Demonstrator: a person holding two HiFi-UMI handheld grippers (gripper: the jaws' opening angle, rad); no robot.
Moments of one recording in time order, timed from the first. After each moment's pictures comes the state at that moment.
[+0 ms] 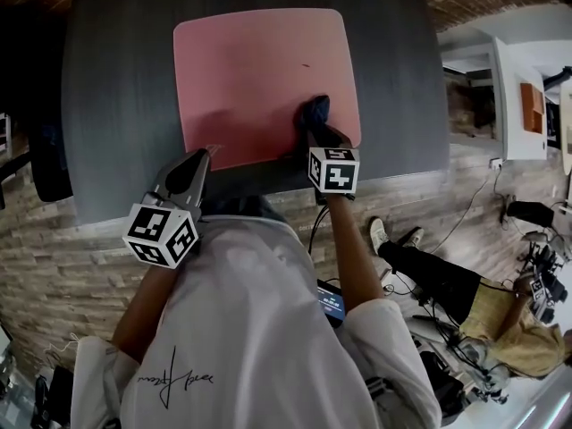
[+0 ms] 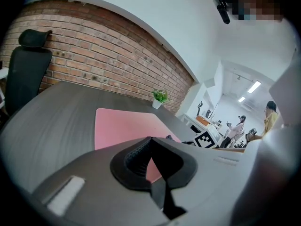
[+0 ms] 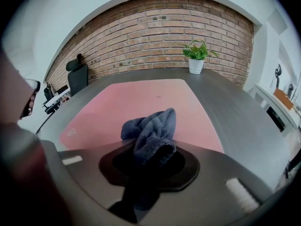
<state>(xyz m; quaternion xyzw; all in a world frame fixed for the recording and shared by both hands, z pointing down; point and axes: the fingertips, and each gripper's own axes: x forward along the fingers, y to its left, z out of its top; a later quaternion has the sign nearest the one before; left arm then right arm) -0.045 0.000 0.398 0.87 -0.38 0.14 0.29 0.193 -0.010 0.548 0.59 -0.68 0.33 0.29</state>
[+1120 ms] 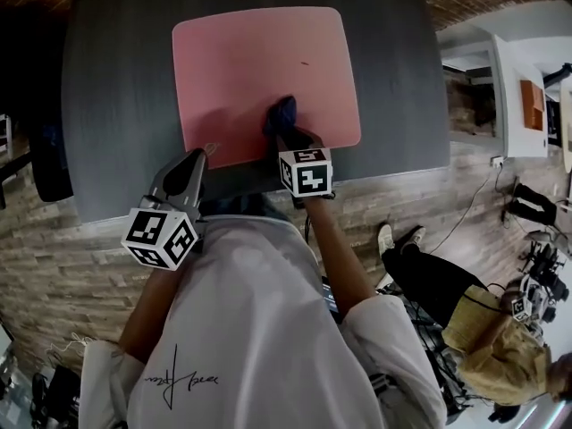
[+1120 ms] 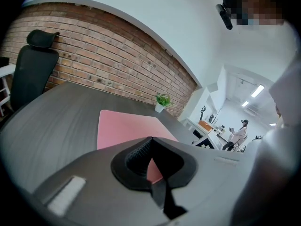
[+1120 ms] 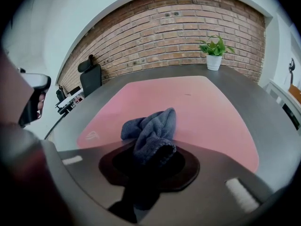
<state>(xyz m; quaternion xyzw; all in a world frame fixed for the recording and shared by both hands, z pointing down) -0.047 0.000 0.389 0.86 -0.41 0.11 0.30 0.119 -0.009 0.545 0.53 -0.72 0.35 0.28</state>
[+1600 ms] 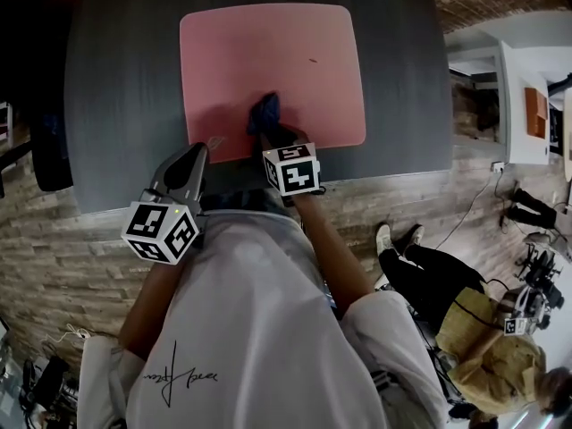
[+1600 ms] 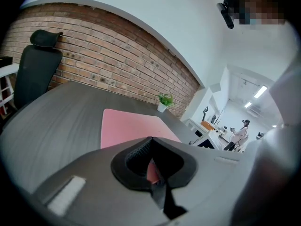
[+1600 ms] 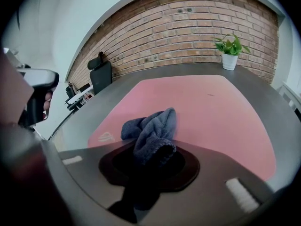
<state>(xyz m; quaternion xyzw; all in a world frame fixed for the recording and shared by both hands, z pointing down) -0.056 0.000 0.394 0.85 -0.42 0.12 0.30 0.068 -0.010 0.545 0.48 -0.75 0.35 0.29</state>
